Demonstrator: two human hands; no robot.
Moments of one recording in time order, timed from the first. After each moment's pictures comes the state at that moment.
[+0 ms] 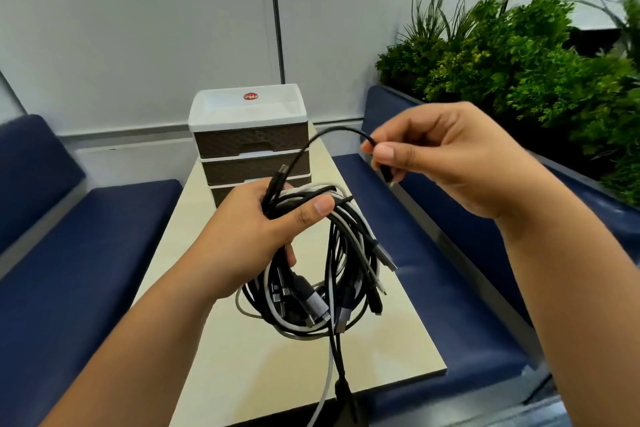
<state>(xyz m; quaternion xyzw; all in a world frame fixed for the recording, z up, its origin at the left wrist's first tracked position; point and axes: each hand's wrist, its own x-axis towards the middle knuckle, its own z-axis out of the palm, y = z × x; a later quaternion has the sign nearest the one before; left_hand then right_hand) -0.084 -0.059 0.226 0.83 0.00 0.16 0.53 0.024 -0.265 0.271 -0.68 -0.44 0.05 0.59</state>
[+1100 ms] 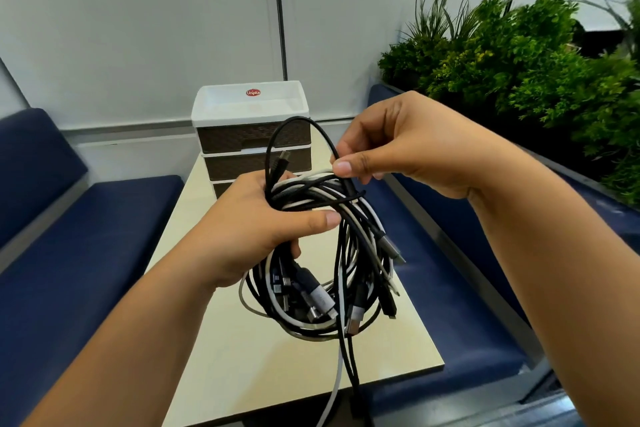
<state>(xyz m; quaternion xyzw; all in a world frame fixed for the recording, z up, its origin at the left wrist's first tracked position) -0.087 -0.062 0.235 0.80 -0.04 0.10 0.59 0.015 -0.237 0.292 -0.76 -0.46 0.09 0.45</state>
